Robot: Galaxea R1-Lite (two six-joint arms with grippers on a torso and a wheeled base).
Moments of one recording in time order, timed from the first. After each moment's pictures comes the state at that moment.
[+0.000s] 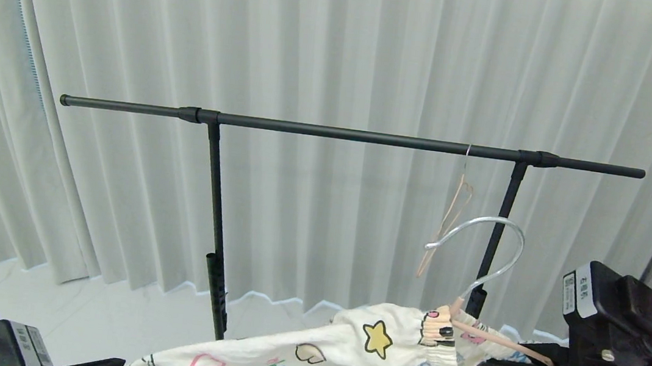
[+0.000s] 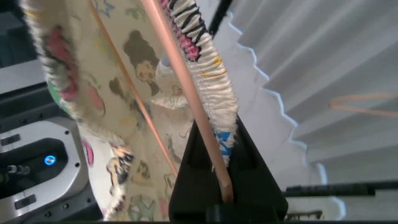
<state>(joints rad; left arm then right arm) -0.78 0.89 -0.25 -0.12 0.21 0.15 0.79 1.25 -0.68 -0.05 0.26 -0.27</state>
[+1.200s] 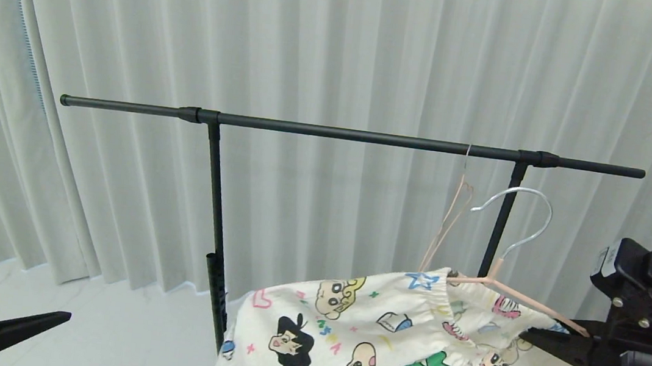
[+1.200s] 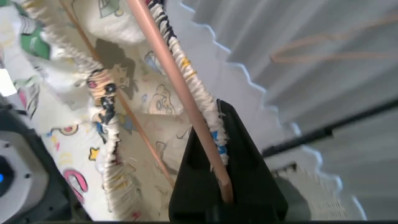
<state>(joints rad) -0.64 0.79 -0.26 -0.12 0.21 0.22 0.59 1.21 -0.67 0.00 0.18 -0.26</state>
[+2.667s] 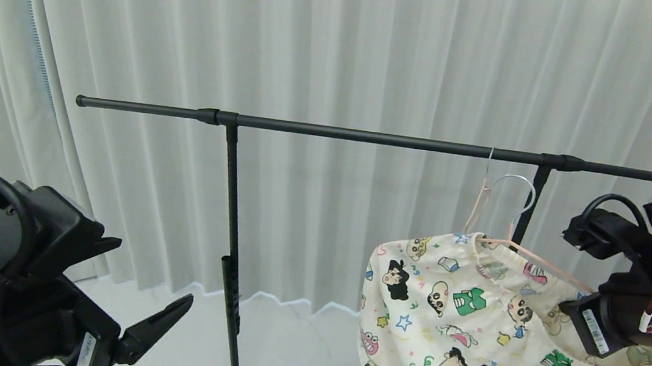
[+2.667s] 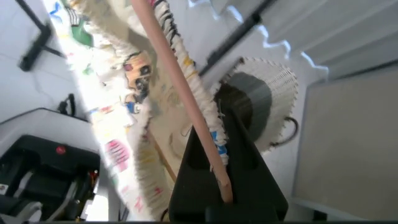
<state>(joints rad) -0.60 1.08 -0.46 -0.23 0.26 0.23 0.48 1.41 -0.94 0.34 -0.24 -0.06</state>
